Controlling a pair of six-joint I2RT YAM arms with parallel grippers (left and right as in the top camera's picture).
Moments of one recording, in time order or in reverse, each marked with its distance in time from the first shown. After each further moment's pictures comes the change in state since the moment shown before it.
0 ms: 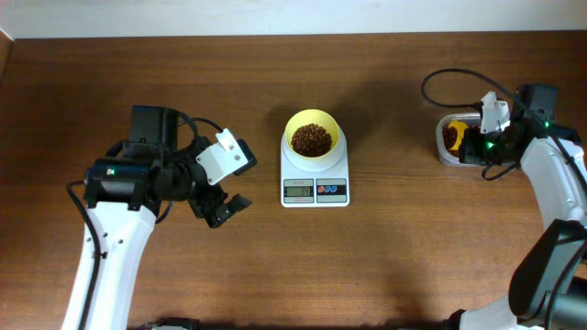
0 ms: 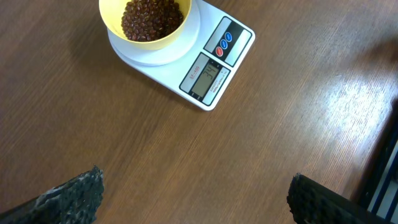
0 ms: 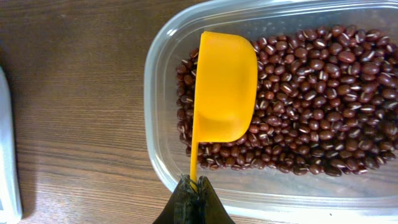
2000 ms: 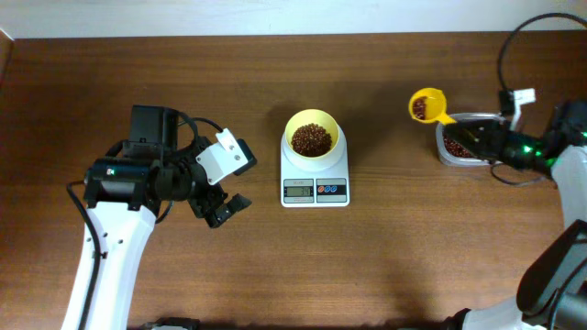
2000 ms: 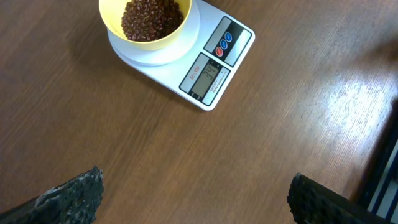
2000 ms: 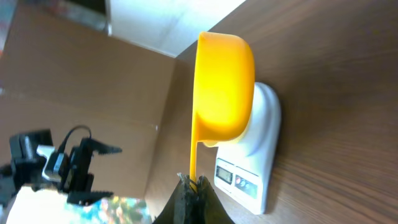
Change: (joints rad) left arm 0.000 0.000 0.000 0.000 0.000 0.000; right arm -0.155 0.002 0.000 -0.095 -1.039 0.016
